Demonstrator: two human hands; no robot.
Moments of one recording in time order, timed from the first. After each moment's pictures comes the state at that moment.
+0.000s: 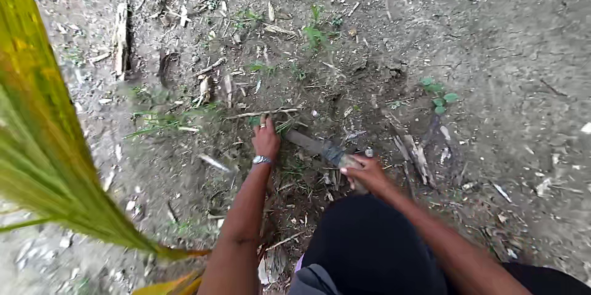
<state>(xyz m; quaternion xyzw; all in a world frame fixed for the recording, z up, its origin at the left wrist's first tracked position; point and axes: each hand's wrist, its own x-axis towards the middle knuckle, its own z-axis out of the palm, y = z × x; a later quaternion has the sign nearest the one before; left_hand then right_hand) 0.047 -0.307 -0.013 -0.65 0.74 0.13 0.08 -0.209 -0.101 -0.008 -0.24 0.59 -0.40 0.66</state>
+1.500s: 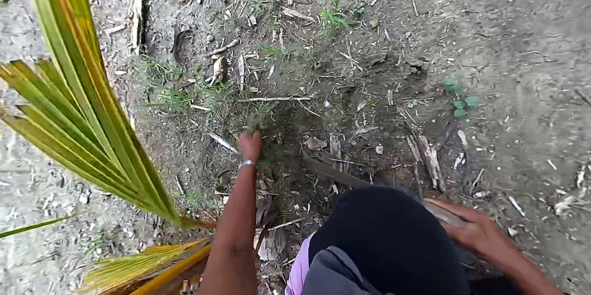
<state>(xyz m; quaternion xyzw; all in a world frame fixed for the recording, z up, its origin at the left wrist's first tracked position) 0.136 -0.282 -0.003 -0.80 0.52 0.27 -0.10 -0.331 0.044 0.044 -0.44 0.64 -0.34 0.53</state>
